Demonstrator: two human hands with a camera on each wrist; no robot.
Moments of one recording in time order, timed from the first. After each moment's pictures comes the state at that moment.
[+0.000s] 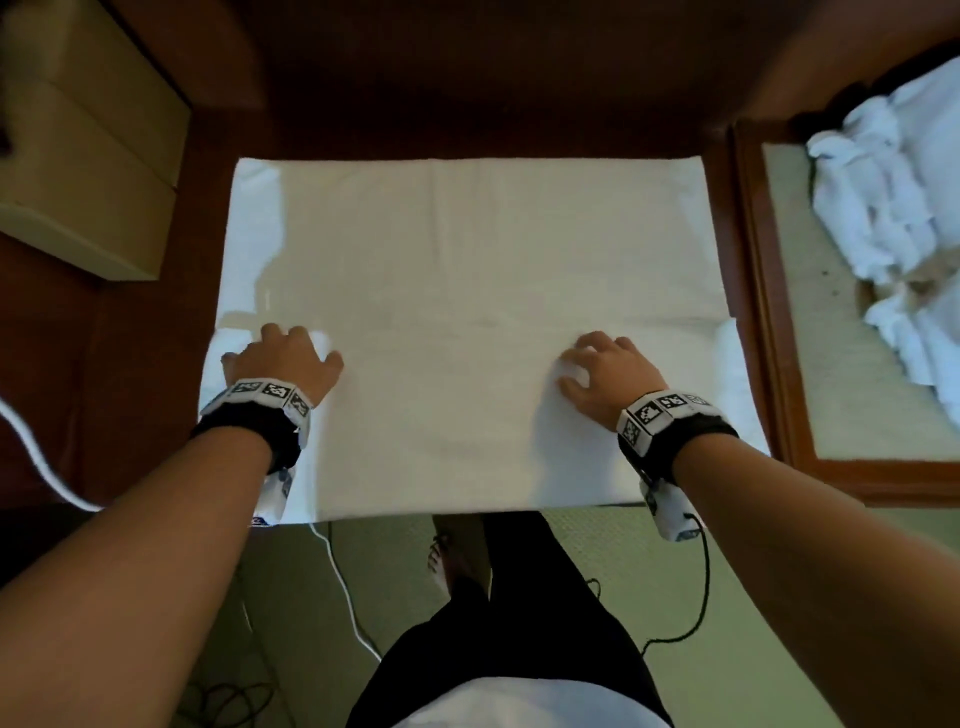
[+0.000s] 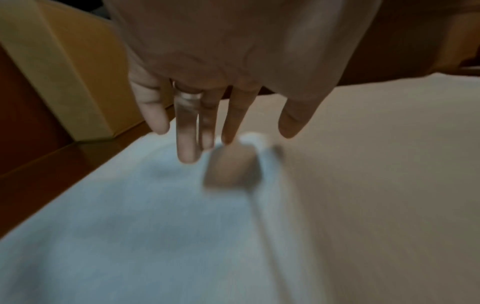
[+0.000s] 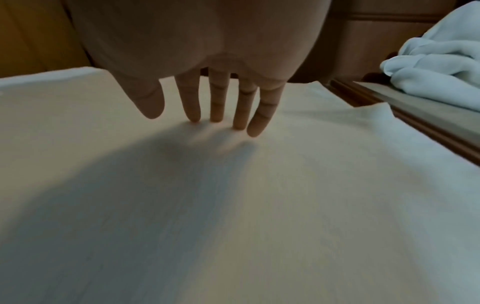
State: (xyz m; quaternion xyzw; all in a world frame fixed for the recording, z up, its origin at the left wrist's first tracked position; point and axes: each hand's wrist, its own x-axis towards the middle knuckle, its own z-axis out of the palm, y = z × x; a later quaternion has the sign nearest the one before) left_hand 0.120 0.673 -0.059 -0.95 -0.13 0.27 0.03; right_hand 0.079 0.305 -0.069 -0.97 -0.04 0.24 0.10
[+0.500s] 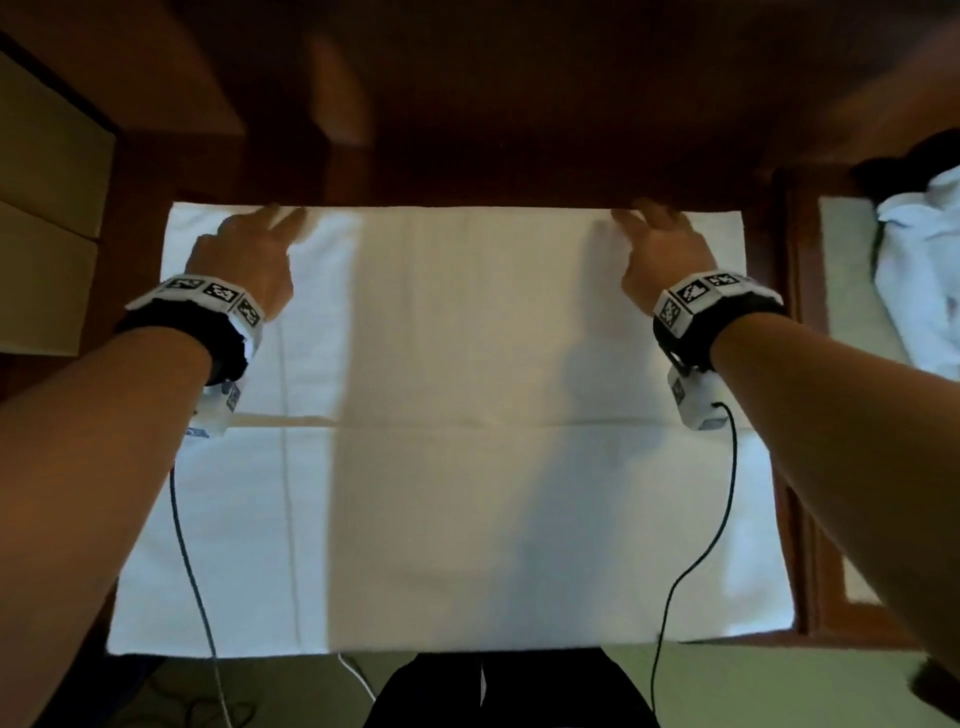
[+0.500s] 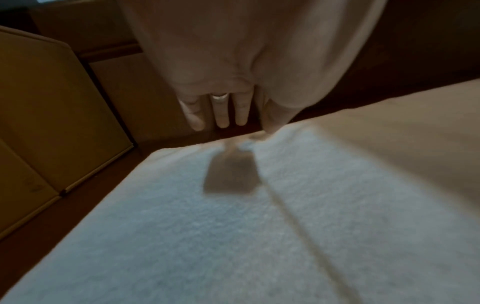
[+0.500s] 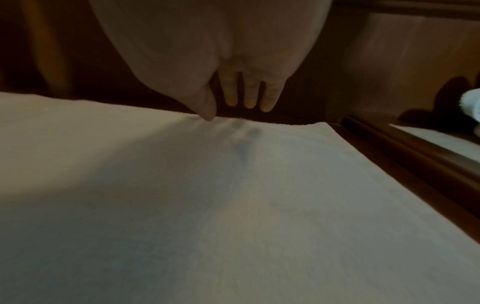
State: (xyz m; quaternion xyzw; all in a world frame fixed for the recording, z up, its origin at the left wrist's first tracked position) left_hand 0.331 0.665 -0.075 -0.98 0.00 0.20 0.04; right_hand 0.328 0.240 -0.082 -0.98 0.01 0.18 0.05
